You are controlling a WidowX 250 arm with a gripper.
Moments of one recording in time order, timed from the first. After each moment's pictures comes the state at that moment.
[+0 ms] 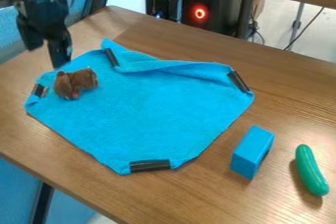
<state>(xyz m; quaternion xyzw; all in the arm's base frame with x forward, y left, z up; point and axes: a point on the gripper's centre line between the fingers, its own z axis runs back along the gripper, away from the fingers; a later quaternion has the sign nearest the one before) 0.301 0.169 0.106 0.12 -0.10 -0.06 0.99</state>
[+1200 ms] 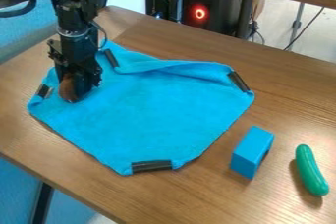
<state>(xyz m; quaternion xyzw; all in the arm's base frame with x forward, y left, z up) 0.320 0.146 0.051 0.09 -0.04 -0.02 0.99</state>
